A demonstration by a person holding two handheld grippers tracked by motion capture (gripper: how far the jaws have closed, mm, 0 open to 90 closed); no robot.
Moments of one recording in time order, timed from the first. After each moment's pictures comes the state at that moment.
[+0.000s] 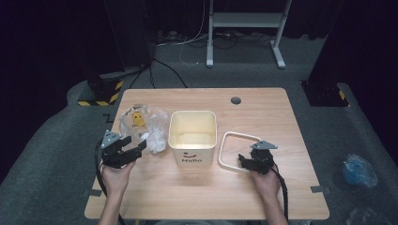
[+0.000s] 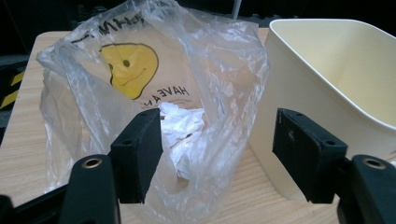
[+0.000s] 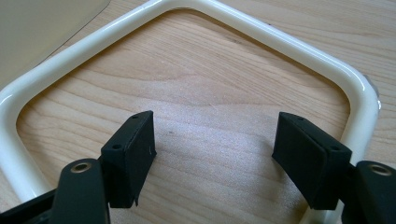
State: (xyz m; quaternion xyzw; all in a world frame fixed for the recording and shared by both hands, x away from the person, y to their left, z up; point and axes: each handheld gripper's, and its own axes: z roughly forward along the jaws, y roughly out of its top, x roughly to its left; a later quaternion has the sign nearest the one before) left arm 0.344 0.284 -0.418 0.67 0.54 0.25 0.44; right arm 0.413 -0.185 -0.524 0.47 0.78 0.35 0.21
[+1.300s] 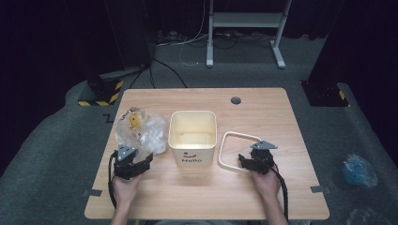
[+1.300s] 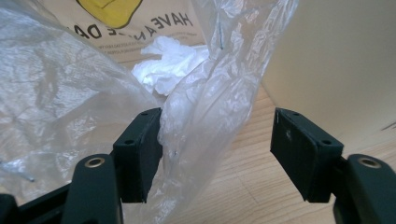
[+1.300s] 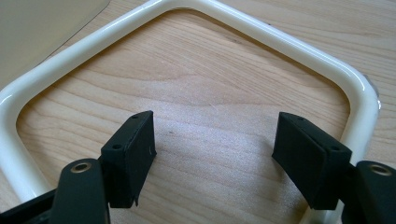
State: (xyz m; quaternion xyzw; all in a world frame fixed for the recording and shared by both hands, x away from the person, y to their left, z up) left arm 0.340 0.267 -0.480 0.69 0.55 0.25 0.39; right arm 0.413 -0.184 -0.524 0.47 0.78 0.35 0.22
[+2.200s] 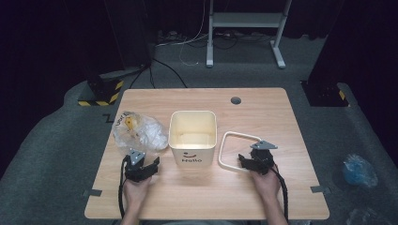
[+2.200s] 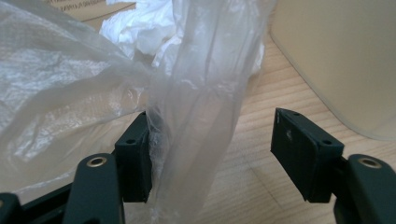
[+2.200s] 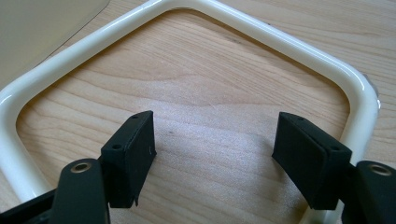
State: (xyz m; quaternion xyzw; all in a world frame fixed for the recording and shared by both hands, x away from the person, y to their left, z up) left arm 0.351 0.249 -0.524 0.69 0.55 0.28 0.37; right arm 0.413 -0.184 -0.524 0.47 0.78 0.35 0.22
